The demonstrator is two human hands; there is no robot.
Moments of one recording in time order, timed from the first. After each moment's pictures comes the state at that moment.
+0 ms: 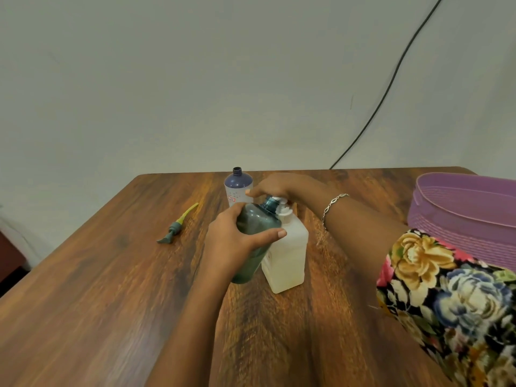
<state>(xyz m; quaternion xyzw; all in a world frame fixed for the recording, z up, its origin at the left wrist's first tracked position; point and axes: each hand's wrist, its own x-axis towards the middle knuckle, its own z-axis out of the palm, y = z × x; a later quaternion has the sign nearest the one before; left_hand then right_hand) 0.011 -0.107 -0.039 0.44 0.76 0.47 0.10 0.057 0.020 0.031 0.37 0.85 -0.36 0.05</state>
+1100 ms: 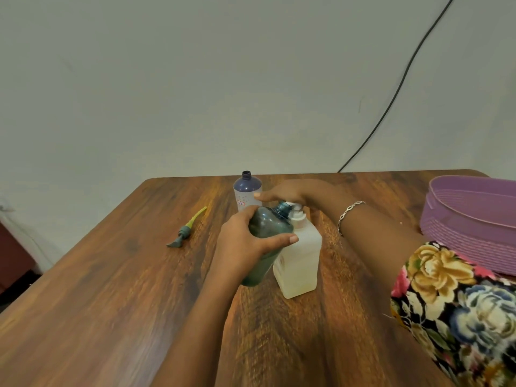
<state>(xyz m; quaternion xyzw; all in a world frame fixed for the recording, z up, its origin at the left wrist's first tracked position) 0.005 -0.104 -0.039 0.45 0.76 0.45 0.11 0.055 0.032 0.018 0.35 0.84 -0.41 0.06</state>
